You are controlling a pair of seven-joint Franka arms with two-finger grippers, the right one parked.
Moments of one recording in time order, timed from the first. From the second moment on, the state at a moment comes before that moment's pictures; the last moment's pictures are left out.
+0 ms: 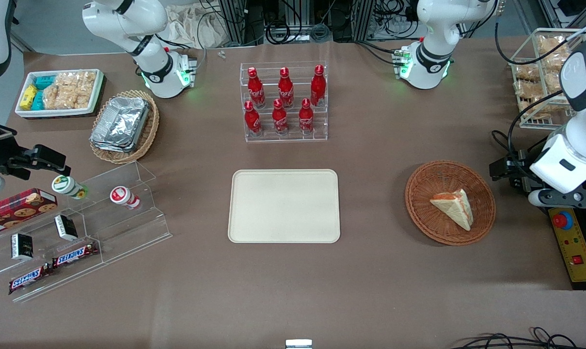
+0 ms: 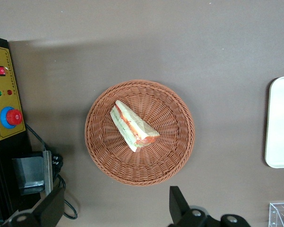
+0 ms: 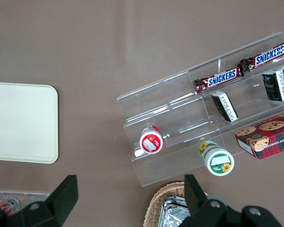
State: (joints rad) arm 0.10 0.19 -0.18 -1.51 0.08 1.68 -0.02
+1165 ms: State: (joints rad) arm 0.11 0.26 -0.17 -1.70 0.08 1.86 -0.47
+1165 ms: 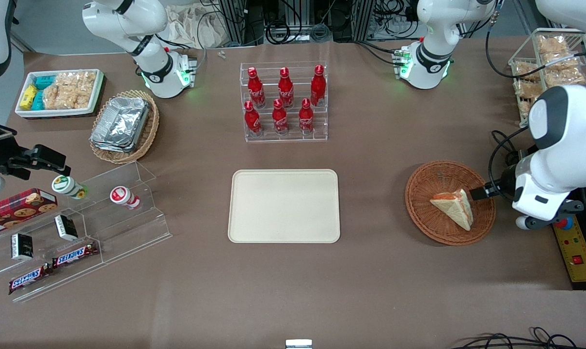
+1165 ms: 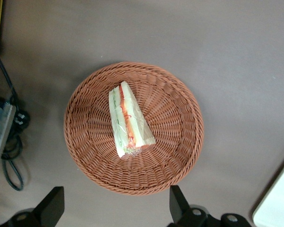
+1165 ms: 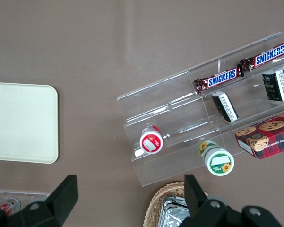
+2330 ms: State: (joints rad) arm 0.15 0.32 -0.15 -2.12 0.07 2.41 -0.75
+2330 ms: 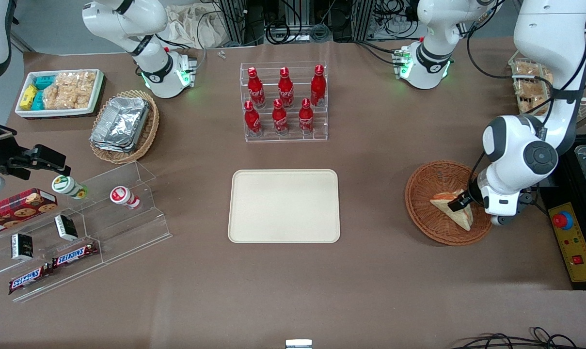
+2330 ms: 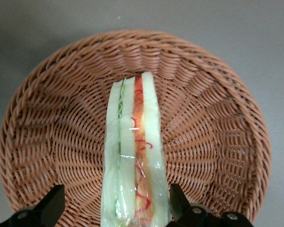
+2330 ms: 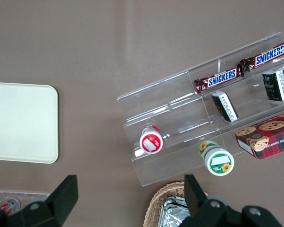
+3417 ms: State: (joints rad) arm 0.14 0.43 -0.16 -2.03 0.08 2.43 -0.92
